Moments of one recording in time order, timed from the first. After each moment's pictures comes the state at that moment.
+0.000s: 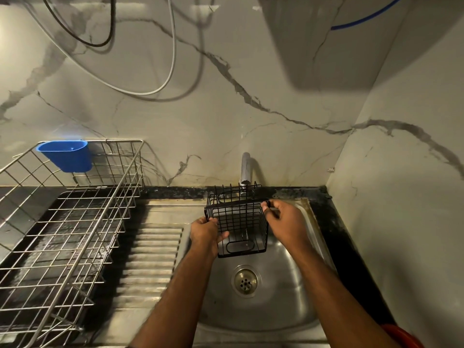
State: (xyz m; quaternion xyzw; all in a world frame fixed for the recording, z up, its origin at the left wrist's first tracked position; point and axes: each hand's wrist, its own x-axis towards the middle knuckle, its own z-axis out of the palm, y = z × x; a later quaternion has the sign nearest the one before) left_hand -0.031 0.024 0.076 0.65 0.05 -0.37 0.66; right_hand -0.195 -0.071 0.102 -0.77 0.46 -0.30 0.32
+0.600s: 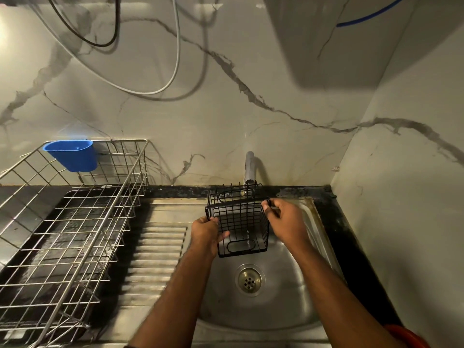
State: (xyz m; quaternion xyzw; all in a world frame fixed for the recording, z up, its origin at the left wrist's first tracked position) left_hand -0.024 0.033 0.079 0.65 0.03 -0.39 0.65; right_hand -0.187 -0.073 0.094 -0.77 0.45 -0.31 0.33
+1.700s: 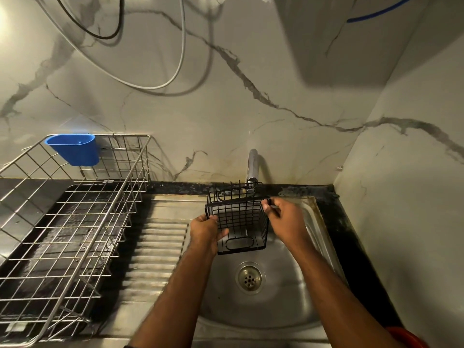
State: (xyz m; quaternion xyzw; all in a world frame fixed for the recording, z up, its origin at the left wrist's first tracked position) left_hand -0.018 0.031 0.069 0.65 0.05 -0.37 0.66; right_hand -0.180 -0.076 0.086 -0.78 0.44 -0.30 0.34
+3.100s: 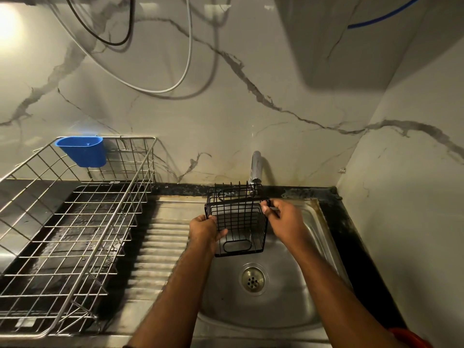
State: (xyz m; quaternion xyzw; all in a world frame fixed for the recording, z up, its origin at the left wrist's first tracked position) left_hand -0.010 0.044 0.077 0.66 0.04 -0.37 0.65; right_hand -0.177 -0.066 0.088 -0.78 0.44 -0.29 0.35
